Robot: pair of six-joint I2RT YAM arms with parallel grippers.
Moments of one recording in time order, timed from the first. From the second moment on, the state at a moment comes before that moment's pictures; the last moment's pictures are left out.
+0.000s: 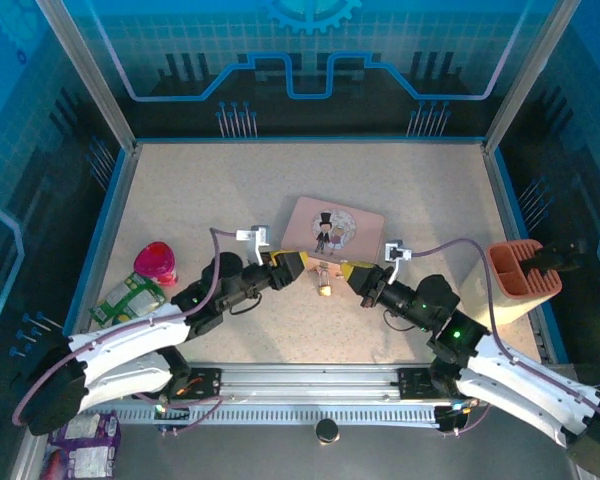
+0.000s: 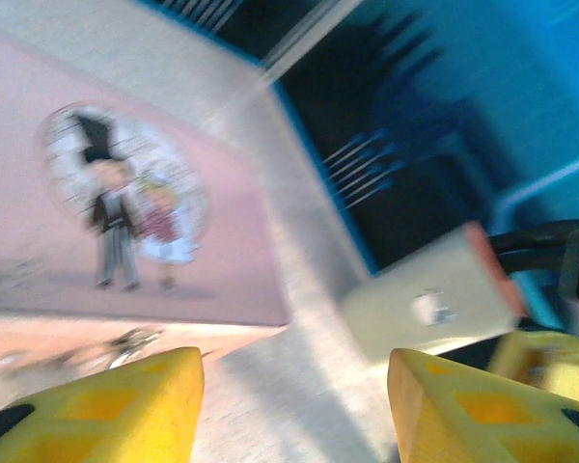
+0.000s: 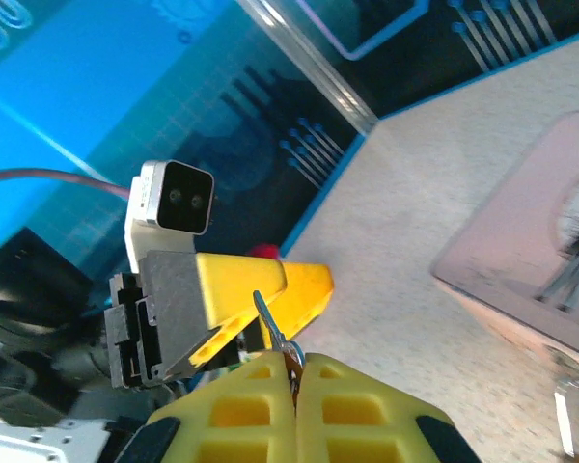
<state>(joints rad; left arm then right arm) -0.79 1.04 0.48 0.32 0.04 -0.84 0.82 0.55 0.32 0.18 -0.05 0.78</state>
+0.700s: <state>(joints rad) -0.99 1.58 0.74 0.04 -0.15 -0.77 0.80 0.38 0.27 -0.01 0.02 0.78</state>
